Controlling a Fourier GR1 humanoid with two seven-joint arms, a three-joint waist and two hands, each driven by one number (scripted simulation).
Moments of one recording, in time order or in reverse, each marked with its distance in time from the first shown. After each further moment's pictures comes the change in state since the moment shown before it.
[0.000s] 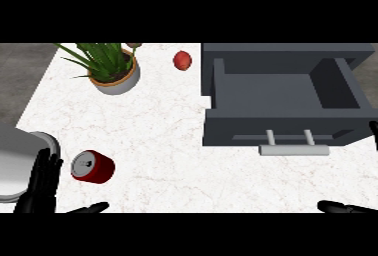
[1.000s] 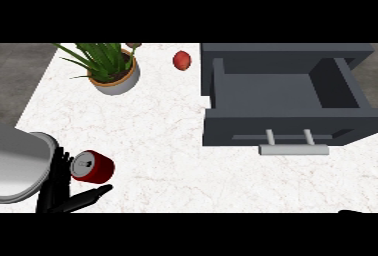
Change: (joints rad) left arm -0.248 0.064 0.140 0.592 0.063 -0.005 -0.276; right arm -0.007 -0.010 -0.081 -0.079 -0.043 0.038 0.094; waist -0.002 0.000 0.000
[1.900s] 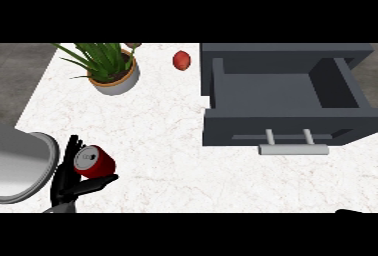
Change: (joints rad) left arm -0.235 0.088 0.009 0.419 0.020 -0.073 -0.196; right arm -0.019 0.020 -0.001 -0.012 0.031 0.022 0.009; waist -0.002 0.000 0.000
